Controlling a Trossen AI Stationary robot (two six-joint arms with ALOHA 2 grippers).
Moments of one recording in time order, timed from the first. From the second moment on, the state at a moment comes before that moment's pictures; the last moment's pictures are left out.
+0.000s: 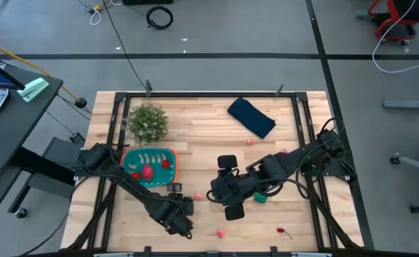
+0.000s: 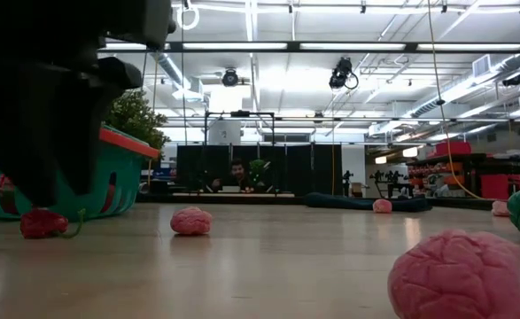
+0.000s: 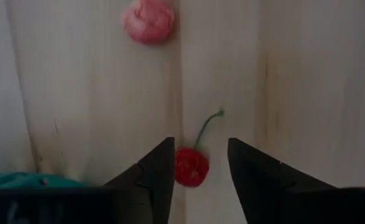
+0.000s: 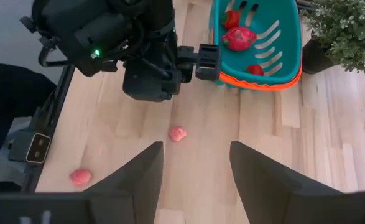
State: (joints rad) left arm -0.64 1.98 1.40 -0.91 -0.31 -0.59; right arm 0.45 1.90 2.04 -1.08 0.30 0.22
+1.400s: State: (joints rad) left arm -0.63 2.02 1.40 -0.84 -0.32 -0.62; right arm 0.45 1.90 2.00 -1.12 0.39 0.47
